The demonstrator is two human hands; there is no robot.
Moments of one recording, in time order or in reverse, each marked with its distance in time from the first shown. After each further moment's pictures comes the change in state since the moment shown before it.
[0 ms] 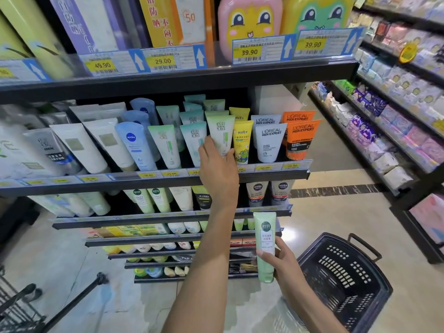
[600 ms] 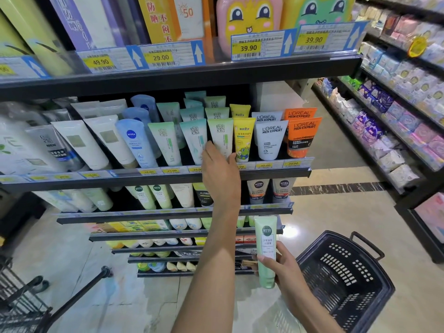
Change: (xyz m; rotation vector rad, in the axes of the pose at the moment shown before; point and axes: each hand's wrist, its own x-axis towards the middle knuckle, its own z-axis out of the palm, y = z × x) left_hand -0.009 -0.009 0.010 0.093 -0.041 -0.001; right_hand -0.008 0.011 -0.006 -0.017 0.016 0.036
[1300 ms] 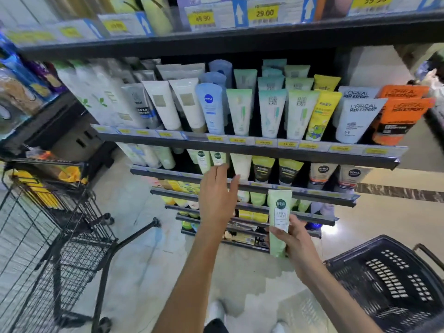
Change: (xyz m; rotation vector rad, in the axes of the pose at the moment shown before) left_hand -0.045 -0.166 -0.120 0.252 -0.004 0.215; right_hand 0.012 0.006 0.088 -0.017 -0.218 0.003
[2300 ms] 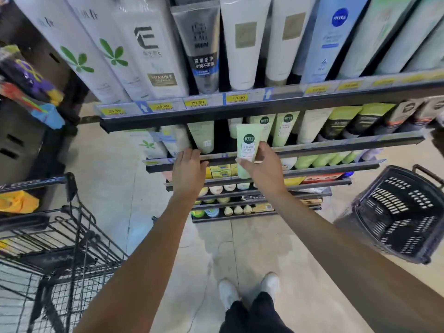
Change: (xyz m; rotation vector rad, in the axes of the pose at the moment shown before) left_hand 0.102 -0.373 0.009 0.140 -0.439 0.141; right_hand 0.173 0.045 0.332 -0.479 0.448 -0.229
